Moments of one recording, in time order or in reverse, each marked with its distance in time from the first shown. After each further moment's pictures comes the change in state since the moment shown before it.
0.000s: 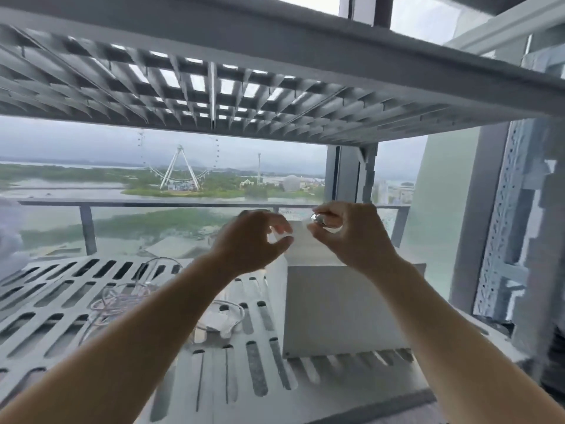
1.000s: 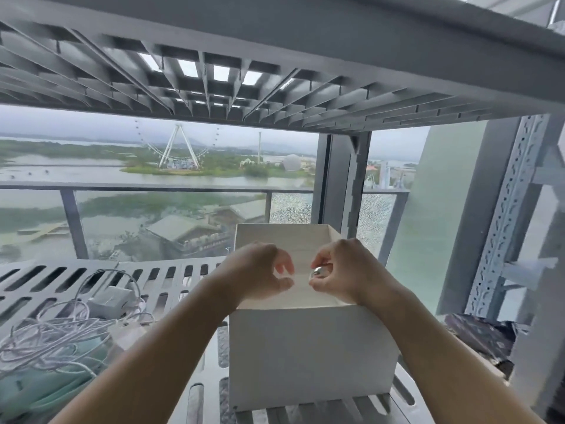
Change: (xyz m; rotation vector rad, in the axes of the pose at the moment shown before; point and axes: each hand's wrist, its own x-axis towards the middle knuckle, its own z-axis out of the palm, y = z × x) left_hand 0.056 0.019 0.080 0.065 -0.429 -0.104; right_hand 0.011 0.097 -0.003 -0.194 -0.464 0.243
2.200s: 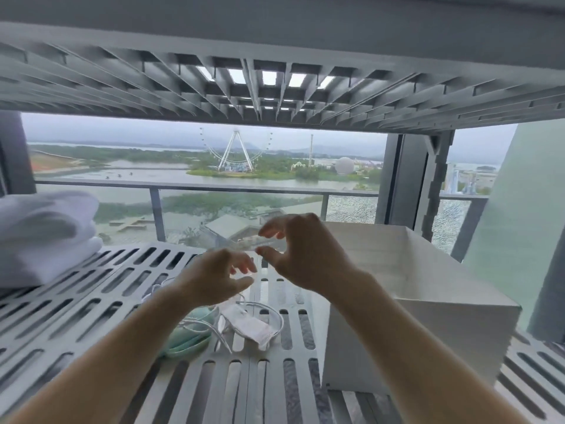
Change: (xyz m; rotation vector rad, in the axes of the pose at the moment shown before) left_hand -0.127 -0.131 -0.042 0.015 0.138 -0.212; right_hand 0.013 -0.172 0.043 0.197 0.130 -0.485
